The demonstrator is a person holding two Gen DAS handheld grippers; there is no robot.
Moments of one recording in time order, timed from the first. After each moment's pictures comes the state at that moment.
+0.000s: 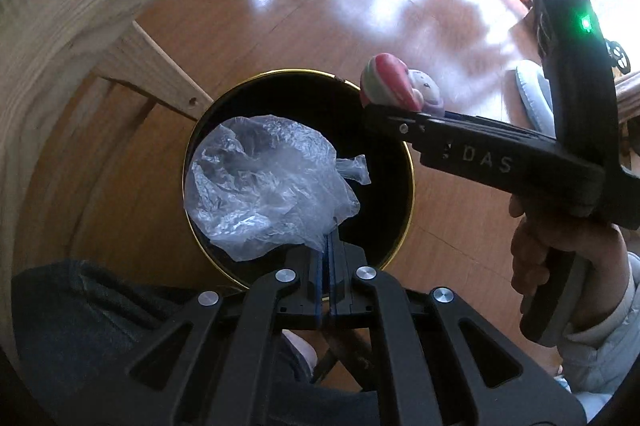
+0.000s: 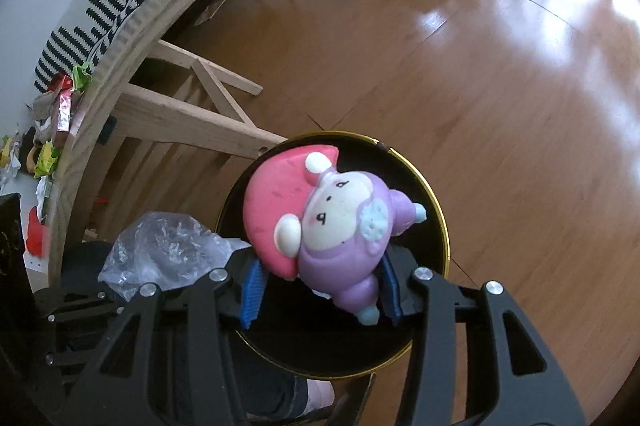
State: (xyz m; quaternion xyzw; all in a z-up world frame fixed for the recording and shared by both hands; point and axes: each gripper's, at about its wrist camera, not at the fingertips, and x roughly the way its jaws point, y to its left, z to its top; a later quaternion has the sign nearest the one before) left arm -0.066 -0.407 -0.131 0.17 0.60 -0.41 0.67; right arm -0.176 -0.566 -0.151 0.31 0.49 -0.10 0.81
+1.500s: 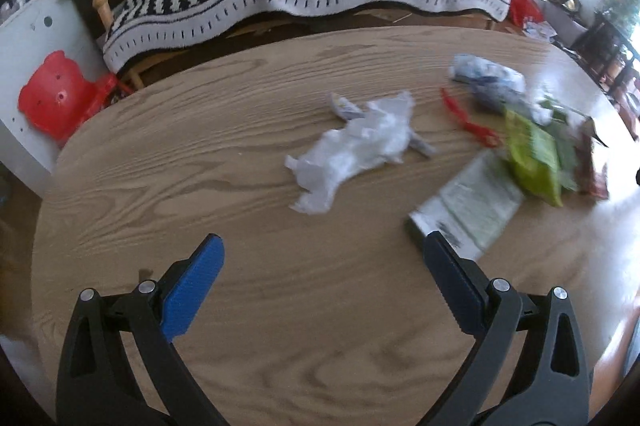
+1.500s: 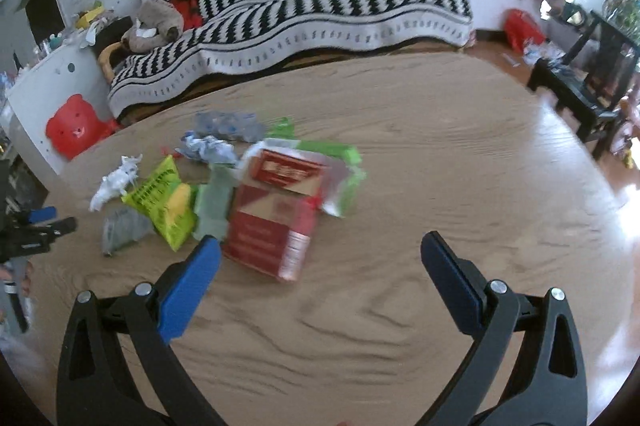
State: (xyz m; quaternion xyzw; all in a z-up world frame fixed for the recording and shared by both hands) left arm 0.134 0.050 -0.001 0.03 0.50 0.00 0.87; right arm 0.098 -0.336 0.011 0.06 0.42 0.08 0.90
